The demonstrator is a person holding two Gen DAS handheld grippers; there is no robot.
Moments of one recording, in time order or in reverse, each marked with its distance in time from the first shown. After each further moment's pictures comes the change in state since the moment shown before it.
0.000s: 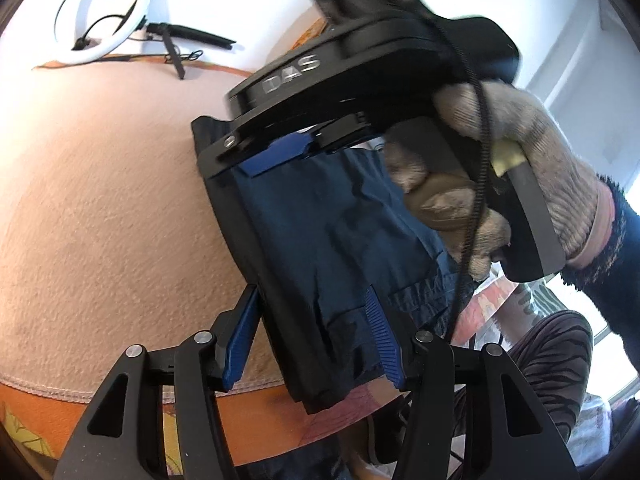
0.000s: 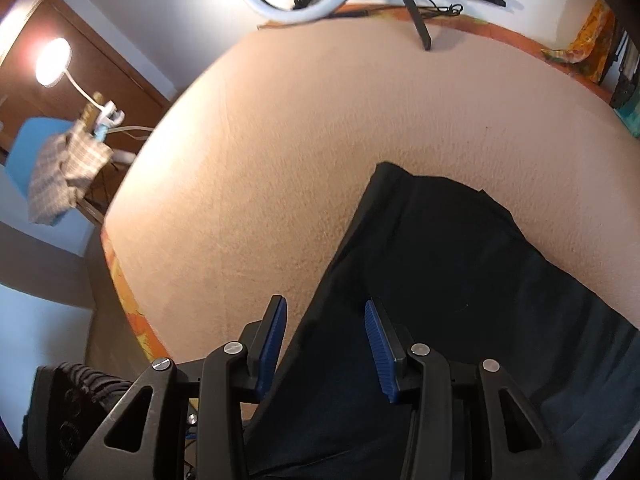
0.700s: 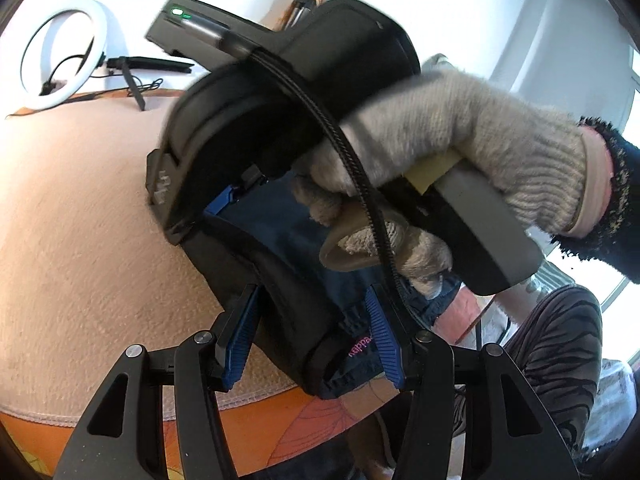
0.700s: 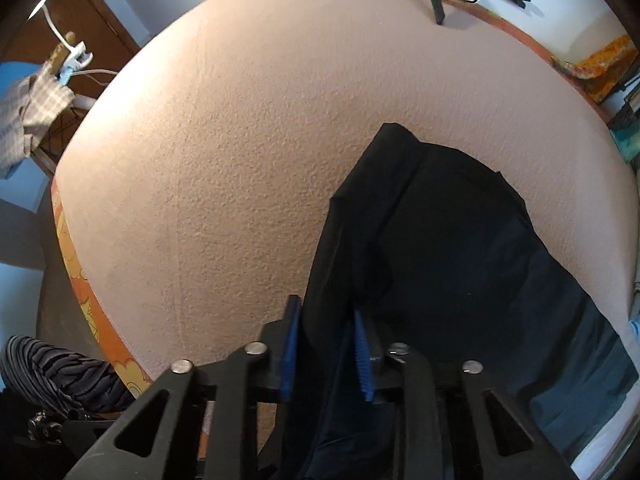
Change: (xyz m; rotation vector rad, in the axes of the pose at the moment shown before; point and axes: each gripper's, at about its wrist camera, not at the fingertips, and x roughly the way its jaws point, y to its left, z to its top) left arm 0.006 -0.026 0.000 0.141 -0.027 -0.019; right arm 0.030 0.017 -0.004 -0.071 0.078 -0.148
